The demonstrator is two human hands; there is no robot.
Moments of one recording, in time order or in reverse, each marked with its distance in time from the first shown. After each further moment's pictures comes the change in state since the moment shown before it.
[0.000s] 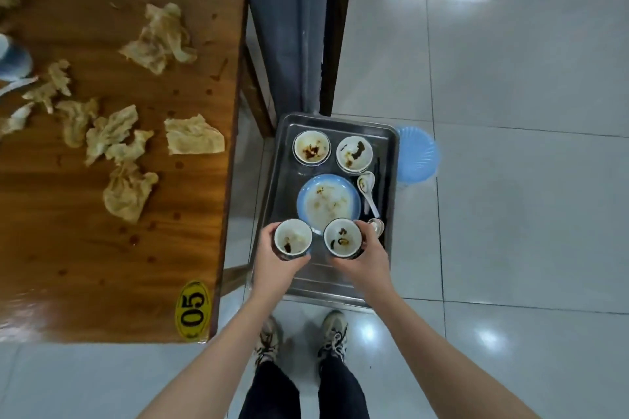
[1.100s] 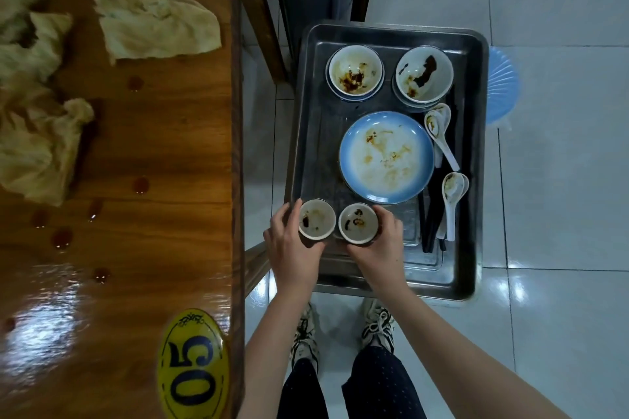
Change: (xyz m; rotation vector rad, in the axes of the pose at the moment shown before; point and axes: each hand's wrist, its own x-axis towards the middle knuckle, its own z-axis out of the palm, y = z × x) left_hand 0.080 -0.146 0.008 0.547 0.144 0.126; right_hand 0.041 0.126 0.149 -0.040 0.118 0.047
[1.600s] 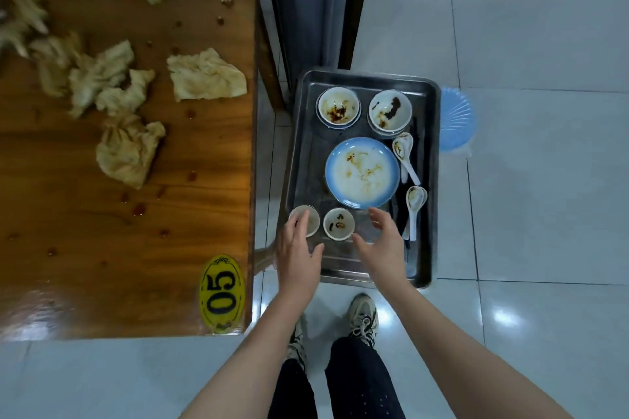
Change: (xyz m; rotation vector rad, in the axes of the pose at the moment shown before) left_hand -0.049 0.047 -0.043 -0.110 -0.172 0.045; right_hand -0.031 -0.052 -0.065 0.038 -0.006 0.033
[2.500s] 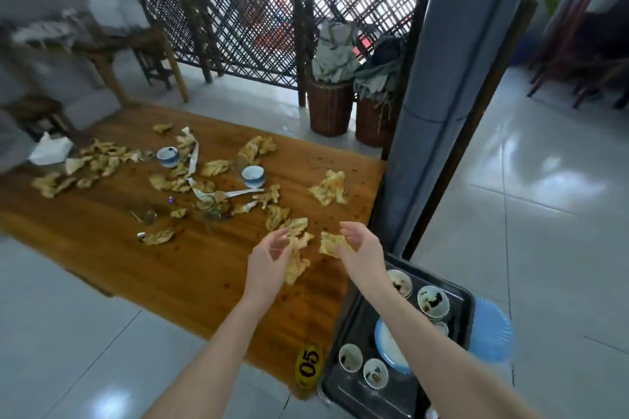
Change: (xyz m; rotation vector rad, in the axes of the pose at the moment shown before) left_hand -0.080 0.122 -0.328 -0.411 0.551 0.099; right_hand -0.084 -0.354 -0.023 0.000 -0.345 -0.598
